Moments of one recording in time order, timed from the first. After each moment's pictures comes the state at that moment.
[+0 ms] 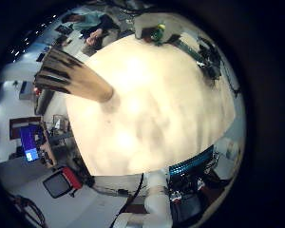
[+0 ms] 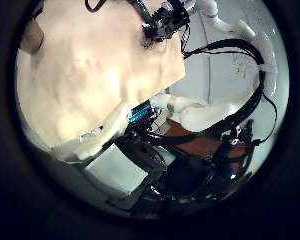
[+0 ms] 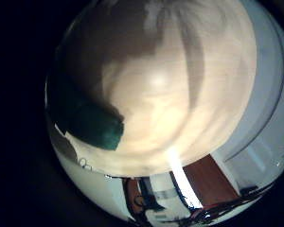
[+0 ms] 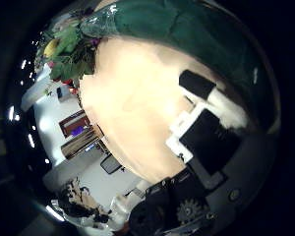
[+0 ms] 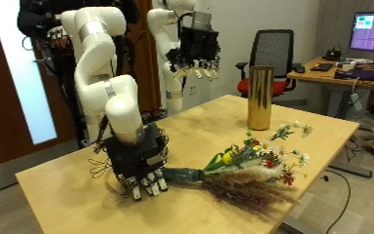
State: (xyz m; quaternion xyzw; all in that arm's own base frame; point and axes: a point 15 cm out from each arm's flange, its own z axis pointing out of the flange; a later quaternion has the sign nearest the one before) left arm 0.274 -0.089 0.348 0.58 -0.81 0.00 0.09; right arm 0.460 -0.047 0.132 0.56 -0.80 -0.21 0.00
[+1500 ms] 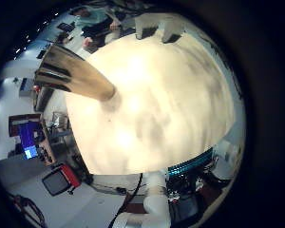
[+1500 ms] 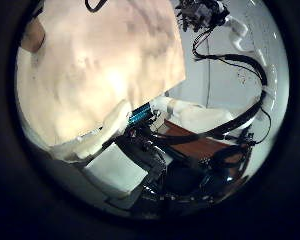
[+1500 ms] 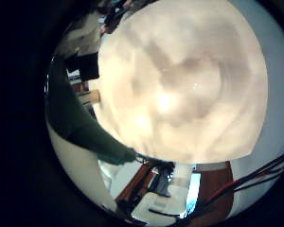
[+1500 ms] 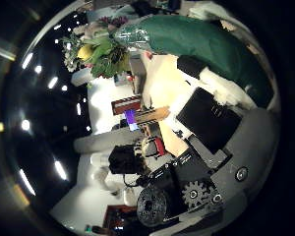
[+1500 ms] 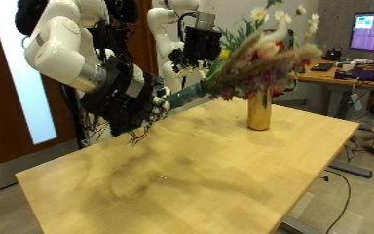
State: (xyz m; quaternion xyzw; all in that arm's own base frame) left arm 0.291 -0.083 0.347 0.59 -0.80 0.00 0.10; right arm 0.446 -0.019 0.365 0.59 -0.66 -0.30 -0.35
